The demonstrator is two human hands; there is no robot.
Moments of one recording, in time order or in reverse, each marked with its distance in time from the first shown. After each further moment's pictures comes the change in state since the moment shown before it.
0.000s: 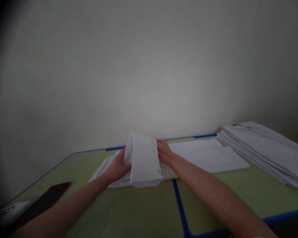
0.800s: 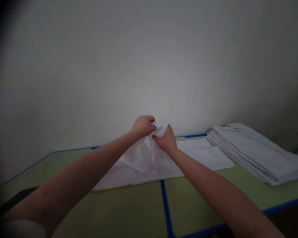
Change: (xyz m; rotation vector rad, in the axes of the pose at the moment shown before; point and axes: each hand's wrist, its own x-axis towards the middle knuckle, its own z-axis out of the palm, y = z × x) left_hand 0.163 0.137 0.042 0.500 0.094 0.257; right_hand 0.023 -0.011 -0.078 -0.906 0.505 -0.367
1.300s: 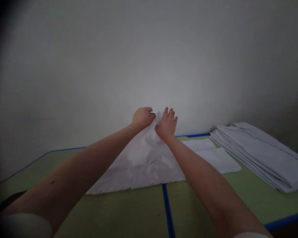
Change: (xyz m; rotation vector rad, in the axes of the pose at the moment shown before) left_hand 0.033 -0.019 0.004 0.012 0.061 -0.139; right_hand 0.059 -0.015 0.017 -0.306 0.152 -0.187
